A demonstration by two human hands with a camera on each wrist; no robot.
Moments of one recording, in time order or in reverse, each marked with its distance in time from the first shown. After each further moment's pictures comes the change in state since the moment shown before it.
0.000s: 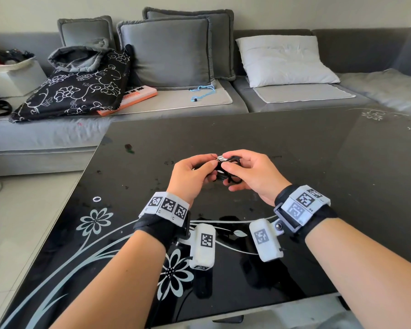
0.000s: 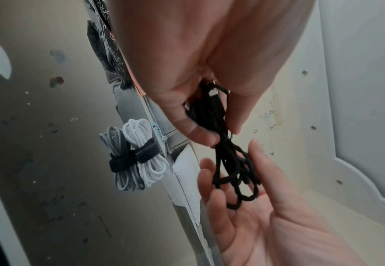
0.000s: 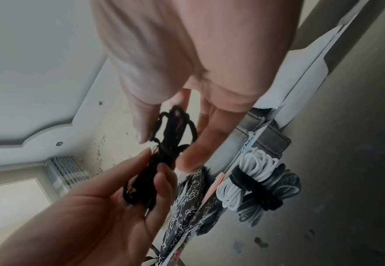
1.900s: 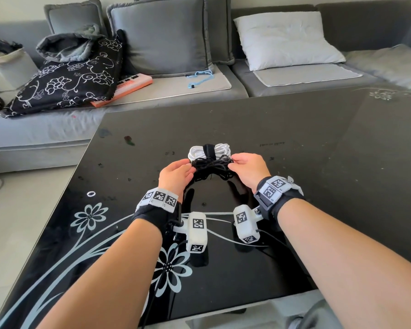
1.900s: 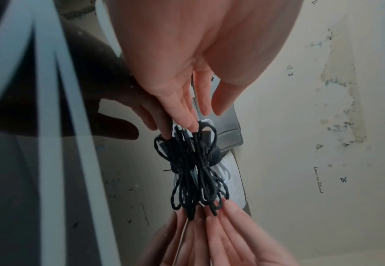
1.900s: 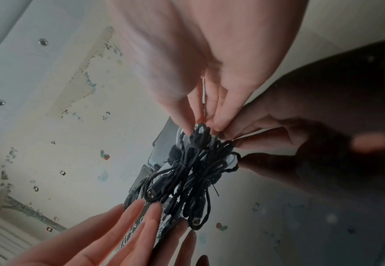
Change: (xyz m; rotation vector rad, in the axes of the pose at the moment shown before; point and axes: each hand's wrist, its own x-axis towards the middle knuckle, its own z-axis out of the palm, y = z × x) left_hand 0.031 -0.051 -0.026 -0.141 0.285 -0.266; right_hand 0.050 0.072 -0.001 -0.333 0.296 0.146
